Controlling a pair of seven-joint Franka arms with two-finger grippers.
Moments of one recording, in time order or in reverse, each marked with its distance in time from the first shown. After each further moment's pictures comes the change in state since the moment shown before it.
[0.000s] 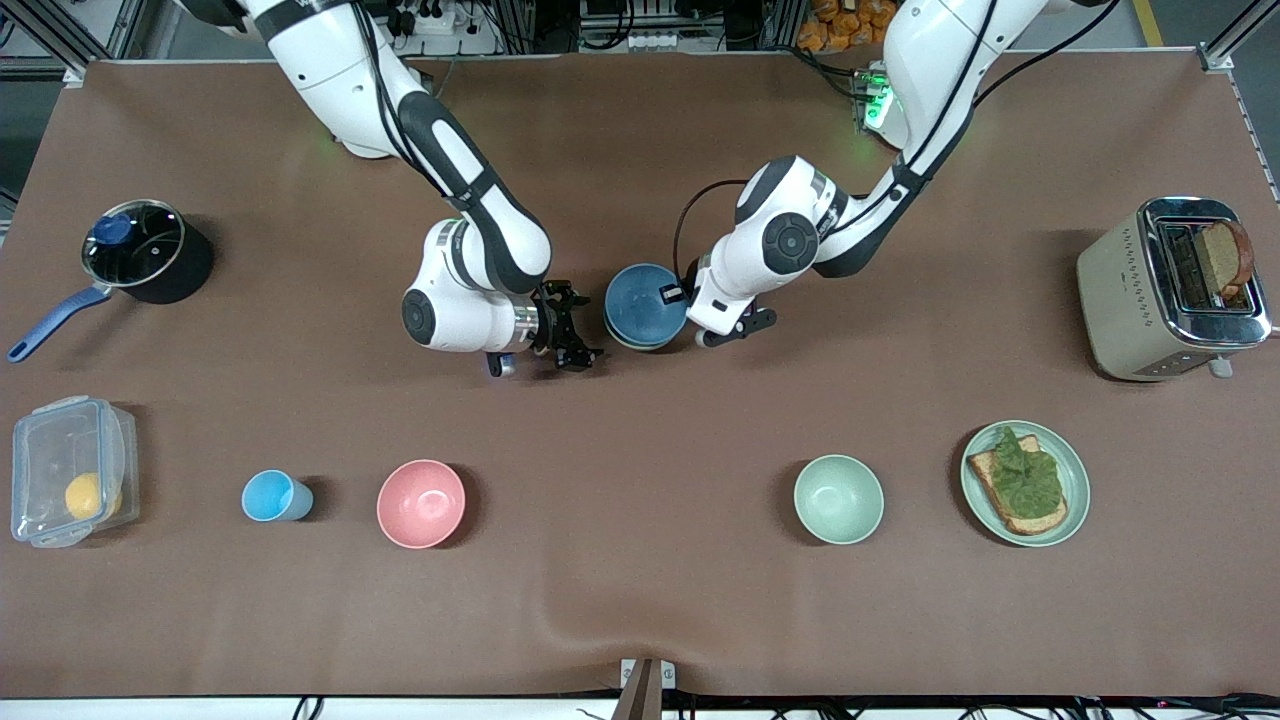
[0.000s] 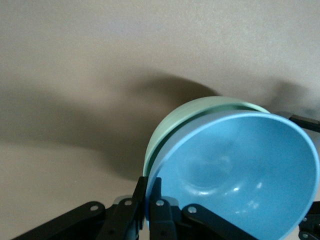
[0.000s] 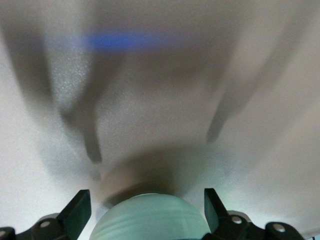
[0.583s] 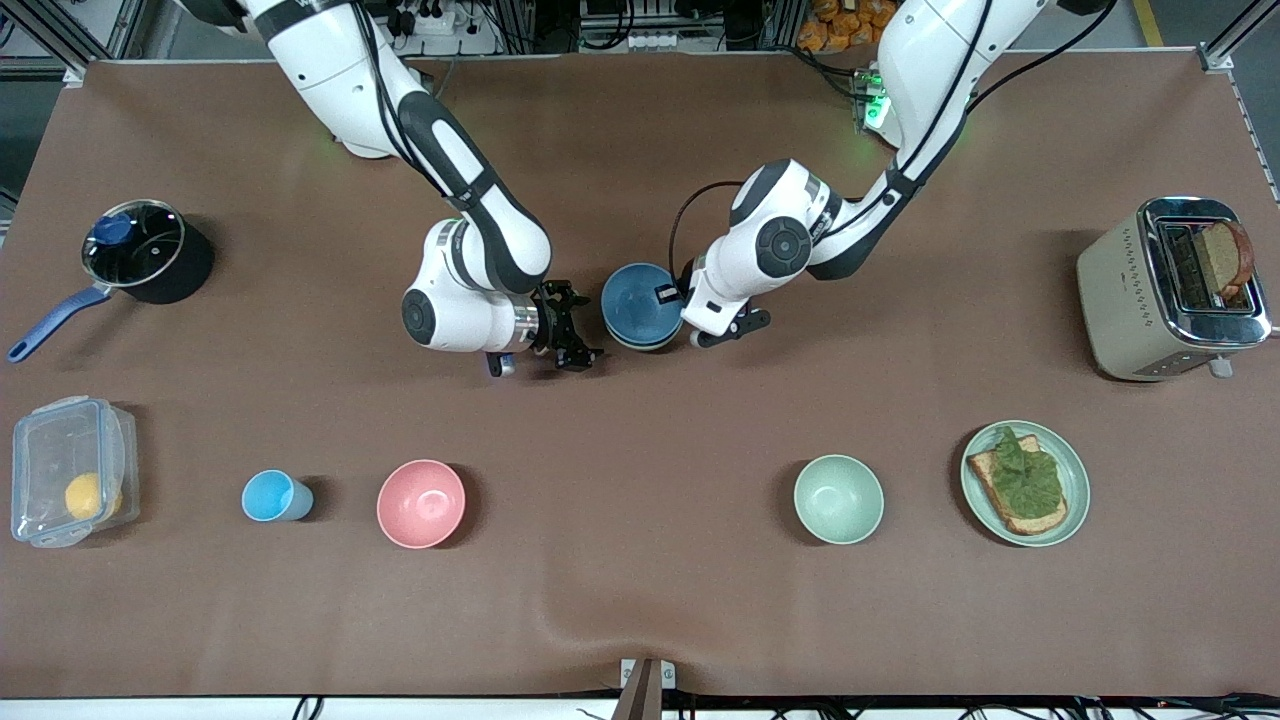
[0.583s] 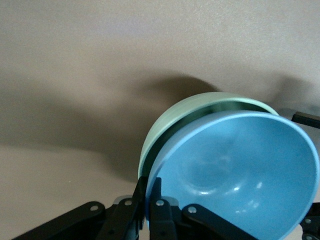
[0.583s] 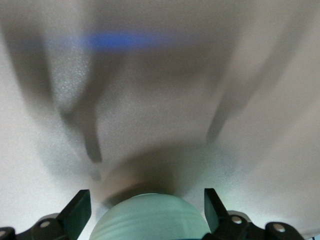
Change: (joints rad) left arm -0.008 0.029 0.000 0.016 0.000 0.001 0.000; right arm 0.000 0.000 0.000 0.000 0.000 0.000 -0.001
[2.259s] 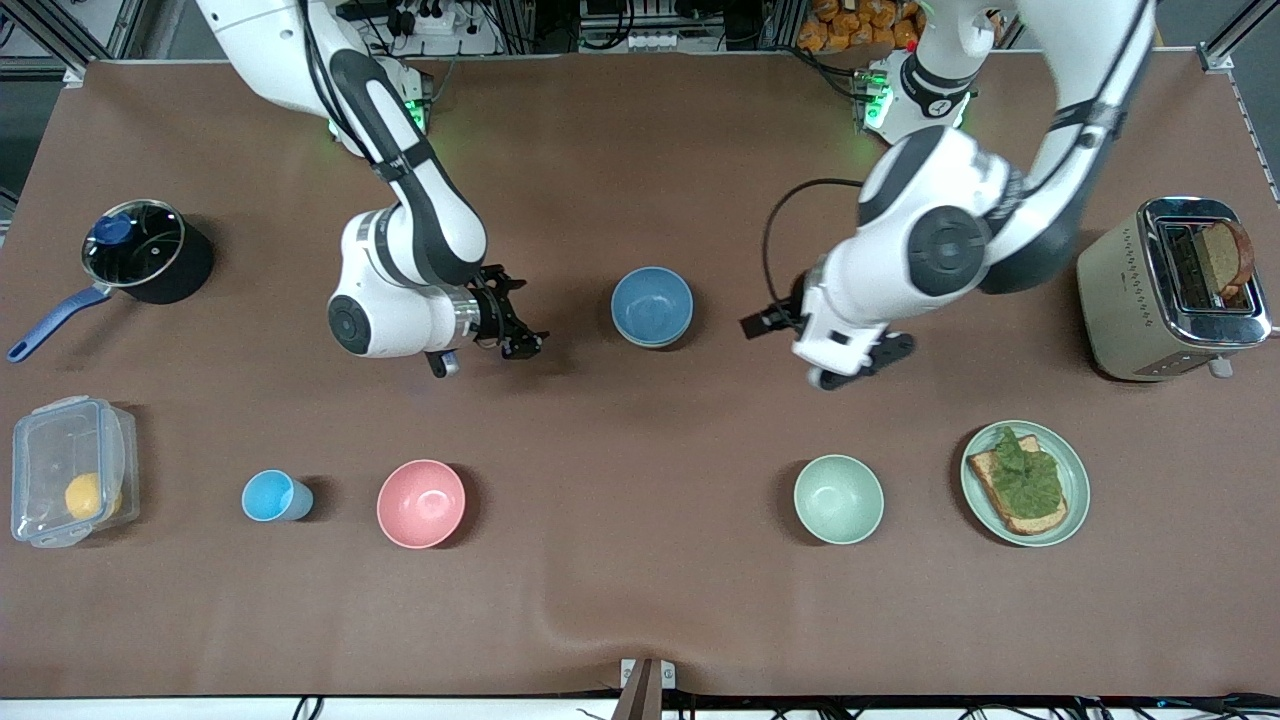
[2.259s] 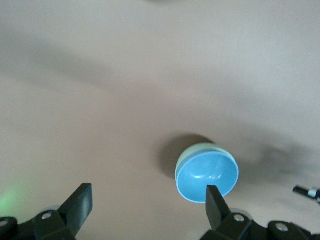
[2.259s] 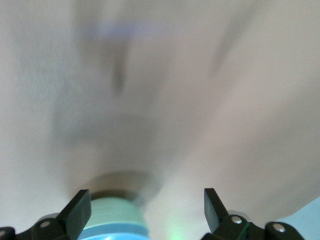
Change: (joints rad) left arm 0.245 -0.167 0.011 0.450 0.188 -0.709 -0.037; right arm -0.003 -0.183 -0.182 -0.041 -0.304 -0.341 -0.017
